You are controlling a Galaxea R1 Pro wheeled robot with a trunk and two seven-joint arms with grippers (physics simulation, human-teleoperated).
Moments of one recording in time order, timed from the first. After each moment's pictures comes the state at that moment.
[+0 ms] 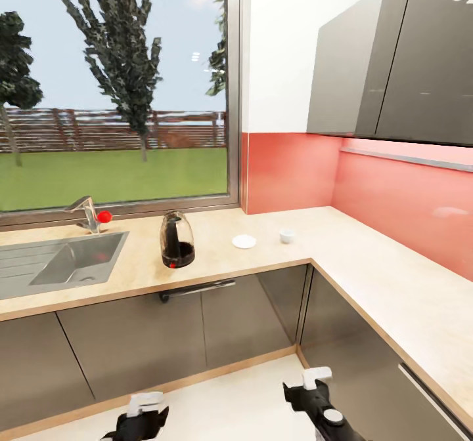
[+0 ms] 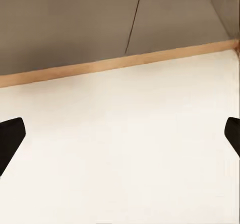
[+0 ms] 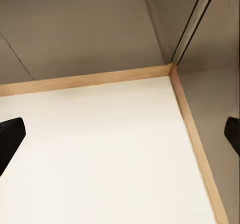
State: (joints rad) left arm -0.26 0.05 0.01 -0.58 0.11 0.05 -0.11; right arm -0.41 0.03 0.17 -0.43 -0.05 -0.07 -0.04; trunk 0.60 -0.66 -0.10
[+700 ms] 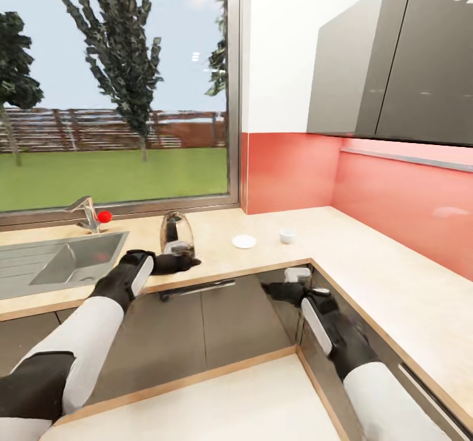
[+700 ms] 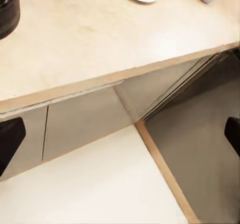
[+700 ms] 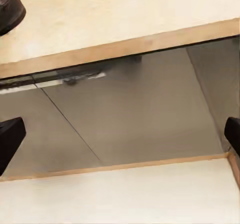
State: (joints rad) left arm -1.00 0.03 0.01 -0.58 0.14 0.69 -0.35; right arm -0.67 0.03 0.17 -0.96 -0.24 0.54 0.08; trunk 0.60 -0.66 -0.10
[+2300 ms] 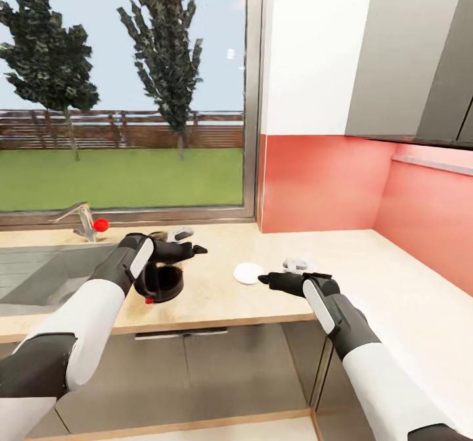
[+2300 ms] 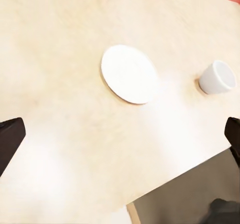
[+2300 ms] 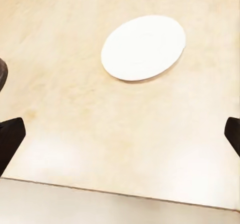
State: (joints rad) left arm -1.09 0.03 0.01 -0.57 0.22 0.85 -0.41; right arm -0.75 0.02 0.17 -0.95 -0.39 0.71 0.07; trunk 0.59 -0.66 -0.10
